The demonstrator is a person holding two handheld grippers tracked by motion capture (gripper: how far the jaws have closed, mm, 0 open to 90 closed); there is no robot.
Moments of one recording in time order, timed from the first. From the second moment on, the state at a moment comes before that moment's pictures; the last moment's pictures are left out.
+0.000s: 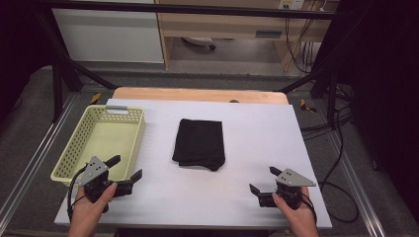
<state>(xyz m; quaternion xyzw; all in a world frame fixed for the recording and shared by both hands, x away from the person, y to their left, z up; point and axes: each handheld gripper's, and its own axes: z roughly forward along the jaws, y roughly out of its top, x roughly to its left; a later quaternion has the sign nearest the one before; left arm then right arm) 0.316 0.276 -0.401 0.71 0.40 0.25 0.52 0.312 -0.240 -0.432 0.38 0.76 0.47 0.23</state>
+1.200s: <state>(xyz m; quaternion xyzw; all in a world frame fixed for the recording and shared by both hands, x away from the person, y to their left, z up) 0.316 0.273 -0.402 0.71 0.40 0.25 0.52 0.315 -0.209 -0.430 0.40 0.77 0.47 0.20</state>
